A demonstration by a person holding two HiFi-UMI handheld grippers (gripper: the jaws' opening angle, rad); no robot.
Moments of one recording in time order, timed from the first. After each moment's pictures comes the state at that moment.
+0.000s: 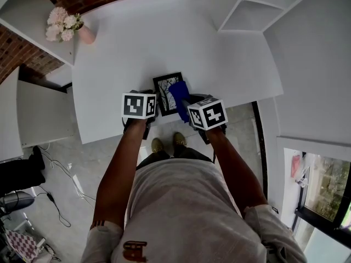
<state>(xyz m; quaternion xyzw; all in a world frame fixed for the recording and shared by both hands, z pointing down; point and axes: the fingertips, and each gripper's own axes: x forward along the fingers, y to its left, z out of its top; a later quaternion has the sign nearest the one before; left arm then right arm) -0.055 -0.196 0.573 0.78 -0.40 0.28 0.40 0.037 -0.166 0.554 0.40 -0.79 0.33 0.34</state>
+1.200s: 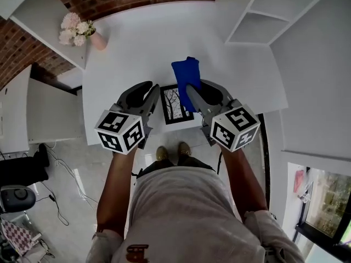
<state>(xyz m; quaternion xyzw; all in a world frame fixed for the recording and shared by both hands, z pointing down) -0.063 -0.206 0.382 0.88 -0.43 0.05 0.21 0.025 -0.204 0.362 0.39 -0.90 0.17 0.06</state>
